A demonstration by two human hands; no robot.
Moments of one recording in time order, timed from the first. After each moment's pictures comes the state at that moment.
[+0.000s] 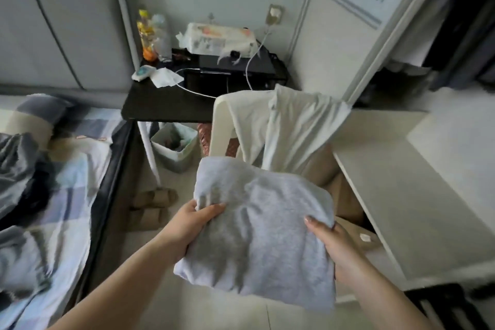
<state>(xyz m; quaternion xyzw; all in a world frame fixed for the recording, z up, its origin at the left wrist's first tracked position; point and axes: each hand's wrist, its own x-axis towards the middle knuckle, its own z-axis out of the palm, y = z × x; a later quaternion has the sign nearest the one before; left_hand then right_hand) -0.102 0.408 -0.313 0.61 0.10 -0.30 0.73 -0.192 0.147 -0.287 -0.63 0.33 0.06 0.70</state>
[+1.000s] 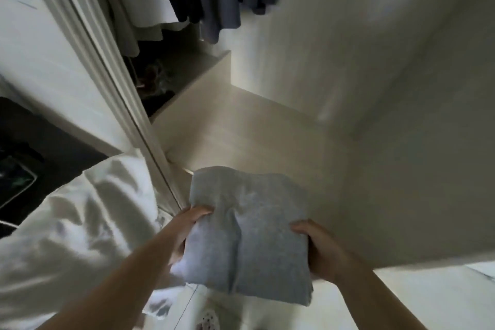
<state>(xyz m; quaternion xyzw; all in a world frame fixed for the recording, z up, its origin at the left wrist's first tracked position) 0.100 -0.053 -0.363 0.62 -0.06 -0.64 0.44 -0.159 -0.133 -0.341 -0.26 0.51 -0.16 0.81</state>
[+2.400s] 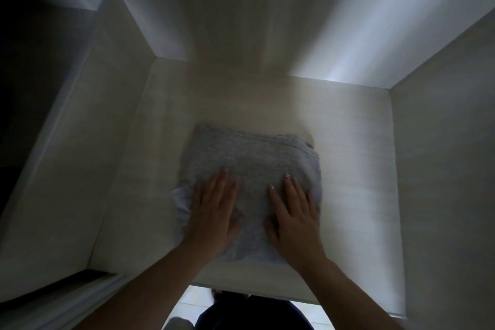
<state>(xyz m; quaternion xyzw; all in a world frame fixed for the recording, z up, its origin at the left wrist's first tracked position) 0.156 -0.374 -0.550 0.59 -0.80 -0.13 0.04 -0.040 -0.368 -0.537 -0.77 0.61 -0.06 0.17</state>
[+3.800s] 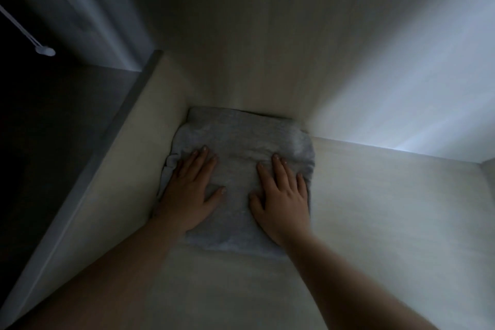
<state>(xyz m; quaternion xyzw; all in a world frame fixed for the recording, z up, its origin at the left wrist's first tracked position) 0.306 -0.574 -0.594 0.64 -0.75 -0.10 0.08 0.091 -0.573 -0.584 -0.76 0.62 -0.06 0.18</state>
